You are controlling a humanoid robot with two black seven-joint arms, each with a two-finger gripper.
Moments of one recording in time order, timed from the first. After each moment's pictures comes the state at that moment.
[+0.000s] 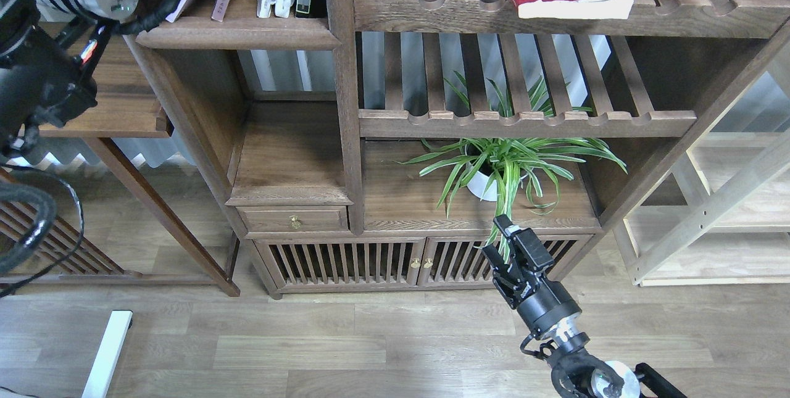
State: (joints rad) left arm -1.28 0.27 -0.85 -0.77 0.54 0.06 -0.06; right arm -0.06 -0.13 1.08 1.06 0.41 0.58 -0.14
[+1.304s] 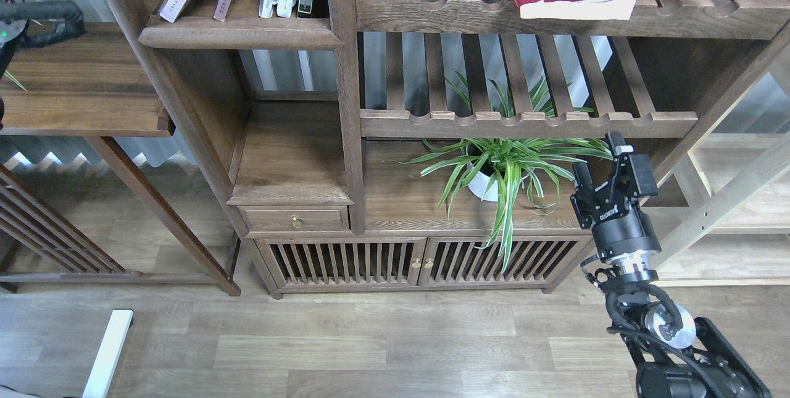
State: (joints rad) left arm -1.04 0.52 -0.95 -1.09 0.30 -0.49 -0.16; right arm 0.04 -0.16 1.38 1.12 0.55 0.58 -0.13
